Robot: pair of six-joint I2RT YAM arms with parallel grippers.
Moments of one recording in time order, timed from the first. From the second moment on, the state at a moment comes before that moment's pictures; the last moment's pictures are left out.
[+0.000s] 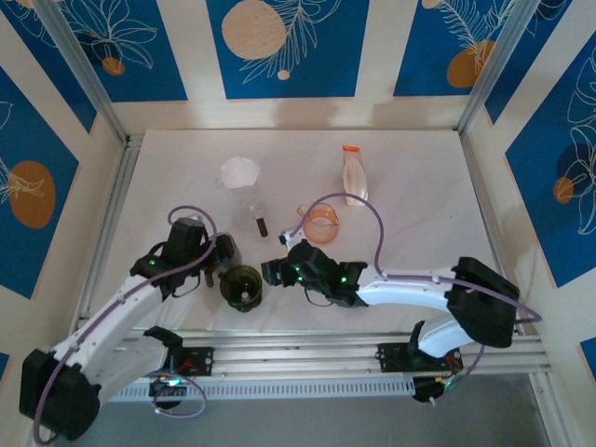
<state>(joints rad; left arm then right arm) -0.41 0.96 0.62 -0.53 -0.09 -0.65 1.11 1.41 0.74 0.06 0.20 0.62</state>
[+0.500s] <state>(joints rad) -0.41 0.97 0.61 -0.44 -0.07 -0.62 1.13 1.60 0.92 -0.13 0.04 0.67</state>
